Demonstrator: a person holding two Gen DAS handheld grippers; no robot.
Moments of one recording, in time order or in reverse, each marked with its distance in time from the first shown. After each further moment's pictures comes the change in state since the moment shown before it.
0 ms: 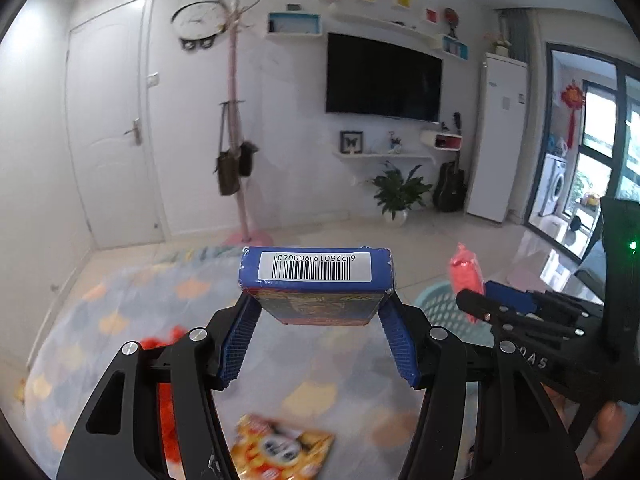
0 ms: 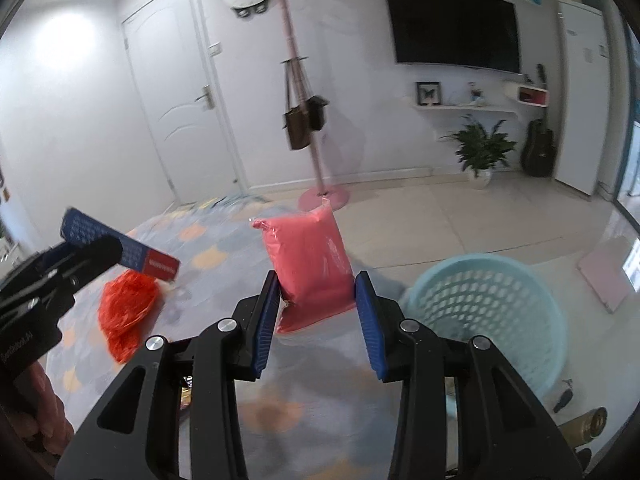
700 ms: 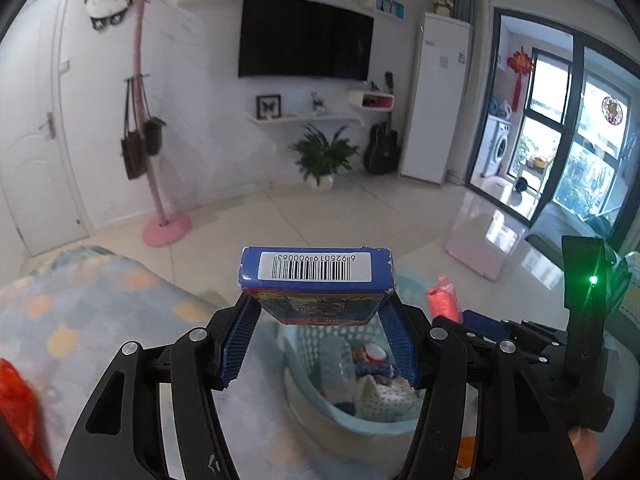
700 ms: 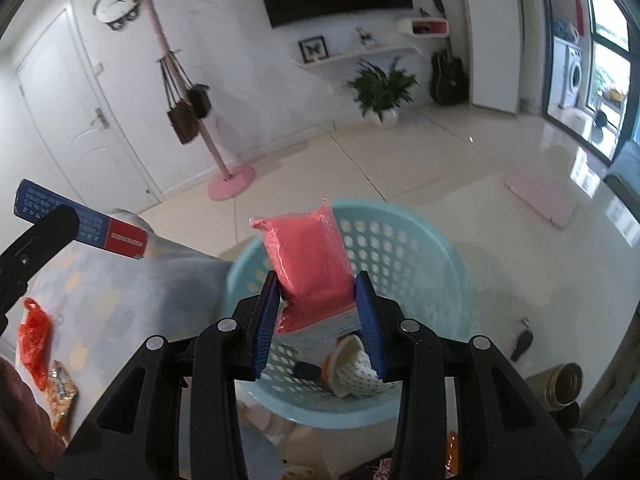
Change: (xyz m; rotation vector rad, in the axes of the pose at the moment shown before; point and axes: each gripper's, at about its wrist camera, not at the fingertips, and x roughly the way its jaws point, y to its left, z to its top) left arm 0.122 -0.135 -0.014 0.075 0.141 -0.233; right arm 0.041 -0.174 -0.040 0.270 0.142 -0.228
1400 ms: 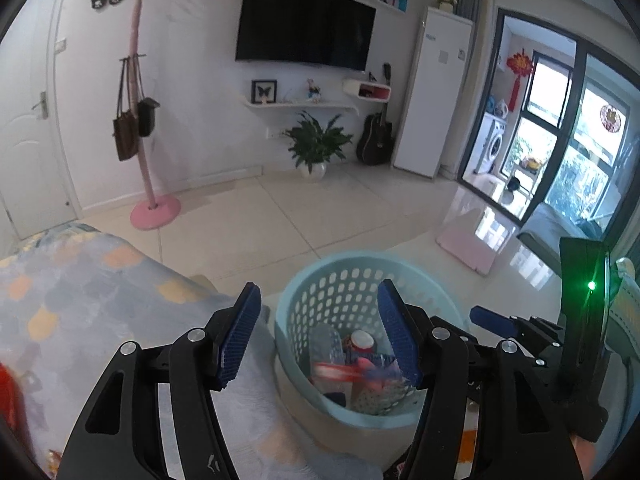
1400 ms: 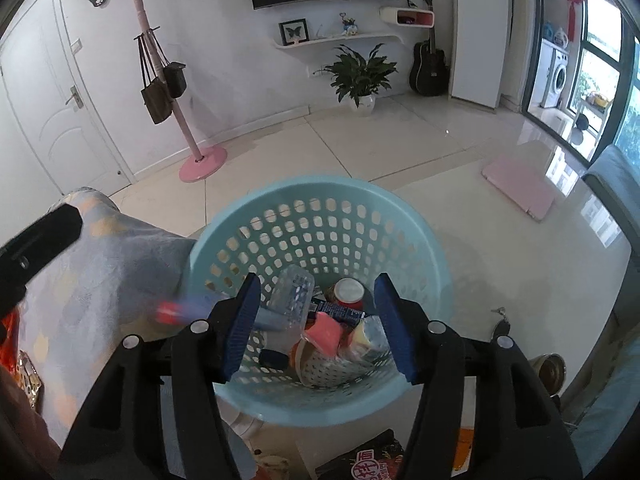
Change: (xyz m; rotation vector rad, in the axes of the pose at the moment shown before) left arm 0.004 0.021 -0.006 -0.042 0.022 -0.039; right arm 0.006 0.010 -0.002 -0.050 0.016 -0.109
